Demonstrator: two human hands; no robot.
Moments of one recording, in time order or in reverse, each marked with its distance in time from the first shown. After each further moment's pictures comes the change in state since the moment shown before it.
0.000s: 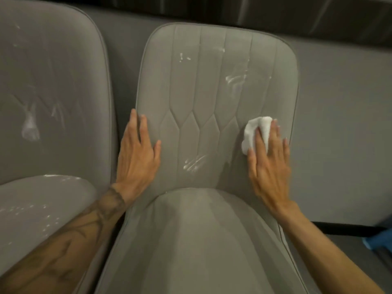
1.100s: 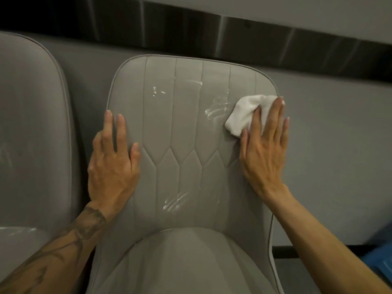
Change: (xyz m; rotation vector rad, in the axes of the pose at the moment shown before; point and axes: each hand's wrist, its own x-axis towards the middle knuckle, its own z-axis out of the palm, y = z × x) left_hand 0.078 -0.003 0.041 -0.033 0.351 0.077; right_hand 0.128 0.019 0.002 -0.201 0.338 0.032
